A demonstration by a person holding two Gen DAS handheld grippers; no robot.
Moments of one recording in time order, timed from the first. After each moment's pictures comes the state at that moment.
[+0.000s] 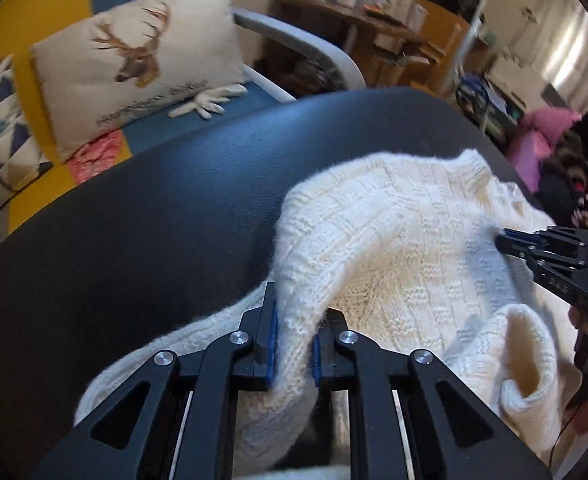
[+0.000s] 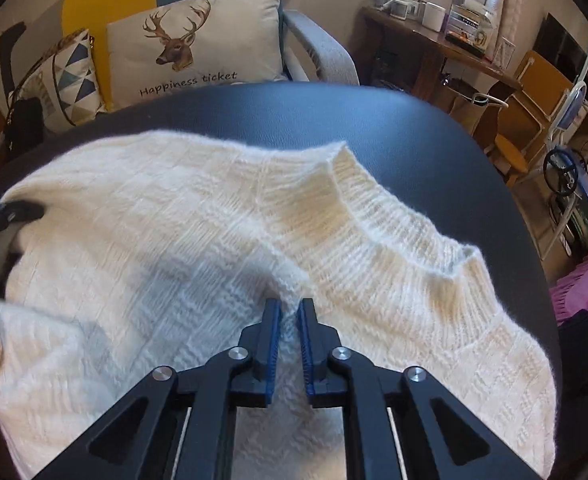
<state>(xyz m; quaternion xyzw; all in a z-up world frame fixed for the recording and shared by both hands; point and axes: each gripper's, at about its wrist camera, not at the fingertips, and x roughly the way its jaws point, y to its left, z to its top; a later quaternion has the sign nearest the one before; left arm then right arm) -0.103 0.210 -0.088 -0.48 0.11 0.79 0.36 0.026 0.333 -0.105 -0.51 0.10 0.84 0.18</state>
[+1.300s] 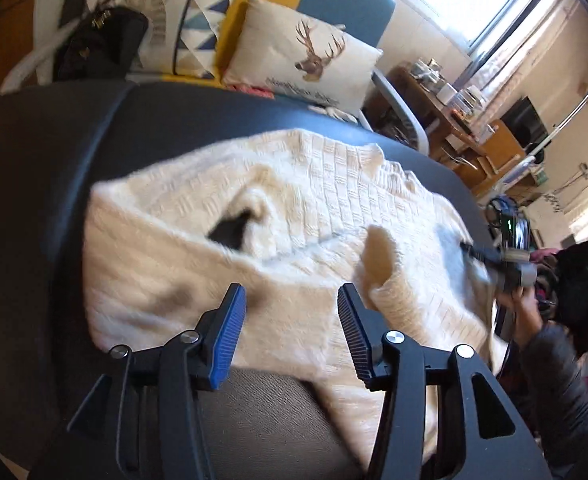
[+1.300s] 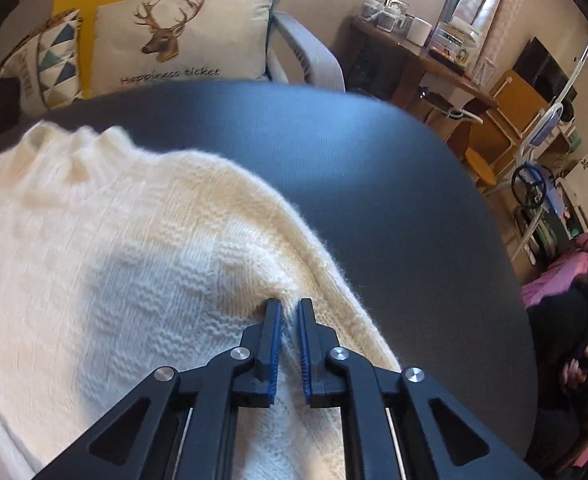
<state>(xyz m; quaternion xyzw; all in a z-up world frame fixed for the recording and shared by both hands) 0.002 -0.075 -0.017 -0.50 -0.08 0.83 0.22 -0.035 0.276 -0.106 -0.52 0.03 0.81 0.25</state>
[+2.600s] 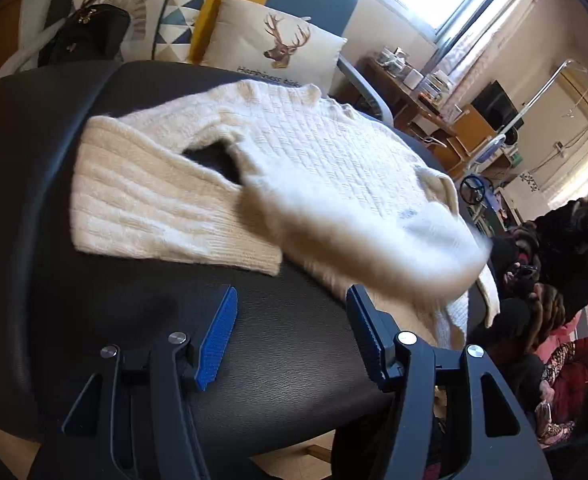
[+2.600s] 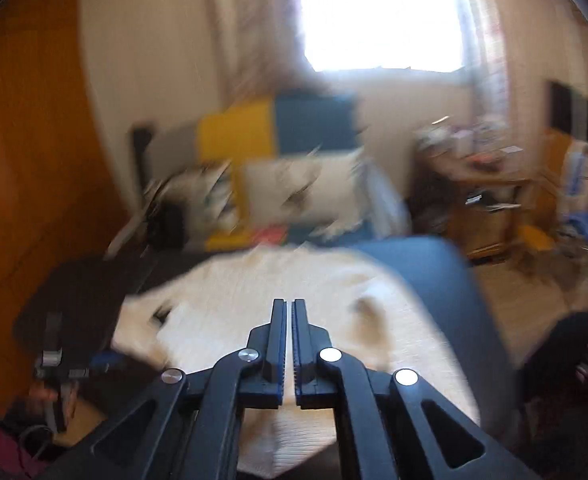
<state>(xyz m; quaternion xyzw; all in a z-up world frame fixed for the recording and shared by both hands) 0.091 -0.079 -0.046 -0.49 -0.09 0.82 0.28 0.227 0.138 0.192 -0.27 0.12 0.95 0.12</state>
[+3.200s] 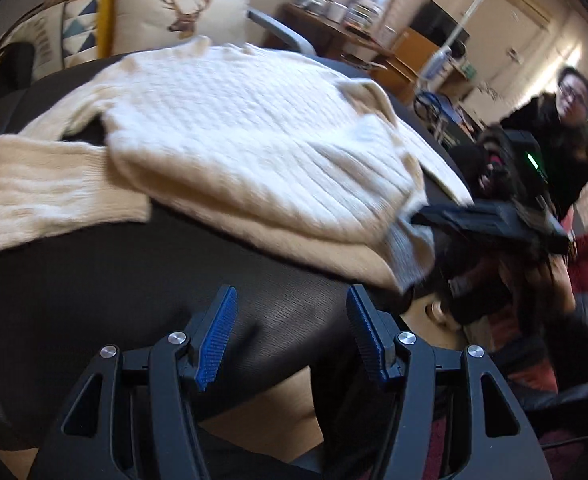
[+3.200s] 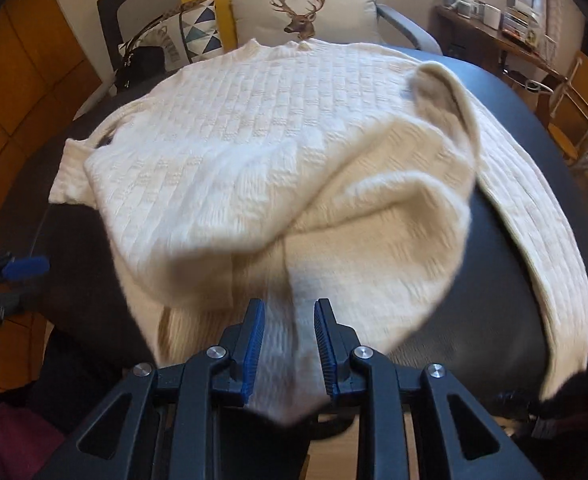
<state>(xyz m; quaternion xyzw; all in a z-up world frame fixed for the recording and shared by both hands) 0.155 0.005 -0.058 -0.51 0.03 0.77 0.38 0.139 0.065 -0.064 -0.52 0.11 0.84 0.04</state>
